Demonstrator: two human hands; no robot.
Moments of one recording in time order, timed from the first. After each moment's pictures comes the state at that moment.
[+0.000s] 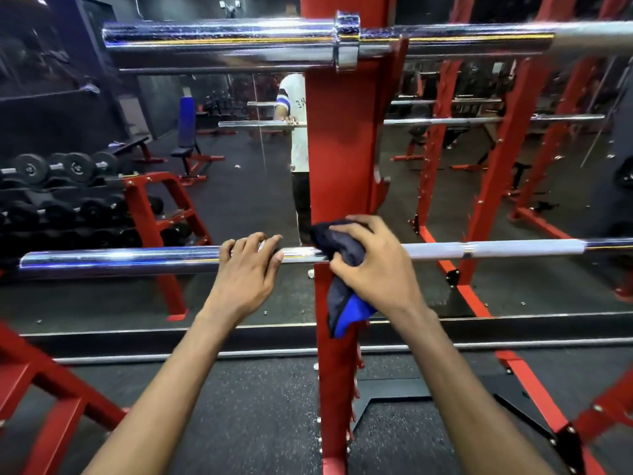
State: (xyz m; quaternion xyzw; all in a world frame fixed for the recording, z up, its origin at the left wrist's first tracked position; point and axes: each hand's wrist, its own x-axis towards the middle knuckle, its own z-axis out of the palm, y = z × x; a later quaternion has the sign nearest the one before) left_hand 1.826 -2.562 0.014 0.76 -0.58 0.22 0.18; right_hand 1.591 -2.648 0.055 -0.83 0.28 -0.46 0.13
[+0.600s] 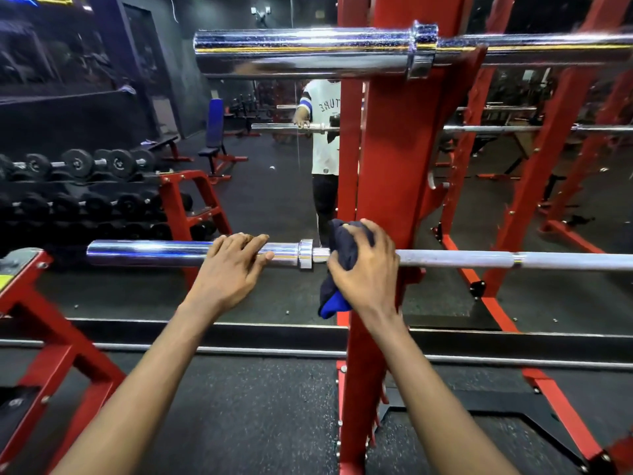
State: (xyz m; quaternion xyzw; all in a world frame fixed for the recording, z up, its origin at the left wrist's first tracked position) left_hand 1.916 -2.507 0.017 0.77 -0.57 0.22 0.17; right_hand 1.687 -2.627 0.019 -0.78 0.39 -0.48 0.07
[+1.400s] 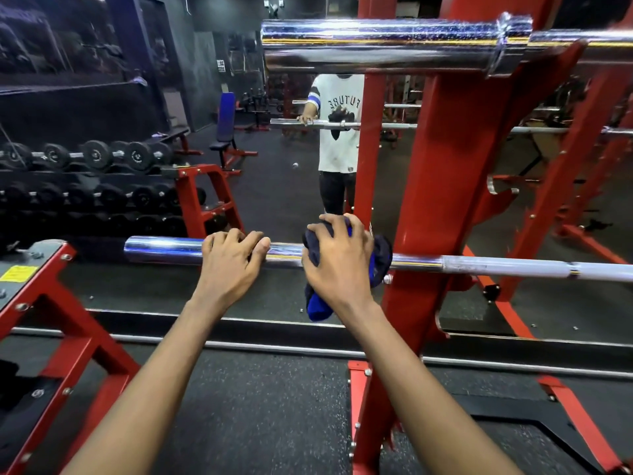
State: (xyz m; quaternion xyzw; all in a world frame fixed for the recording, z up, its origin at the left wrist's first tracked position) left_hand 1.977 -2.484 0.015 0.81 -0.49 0.24 0.22; right_hand 1.784 -2.576 0.040 -0.85 0.35 -0.39 -0.03
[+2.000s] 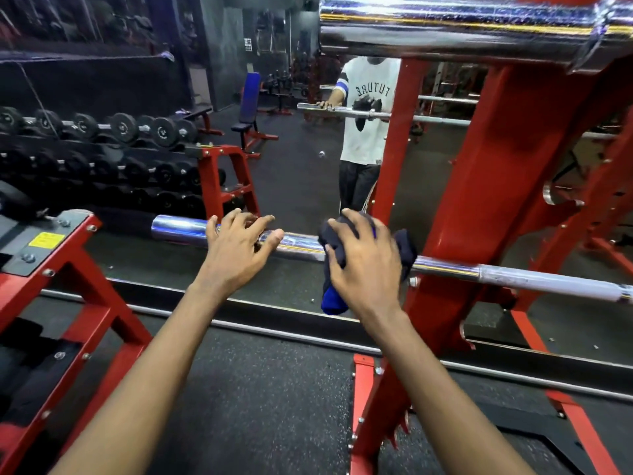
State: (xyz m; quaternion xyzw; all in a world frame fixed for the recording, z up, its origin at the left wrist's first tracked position) left_hand 2.008 -2.466 0.017 0.84 -0.47 0.18 0.22; right_hand 1.792 -2.573 0.033 -0.86 0.31 -0.39 -0.05
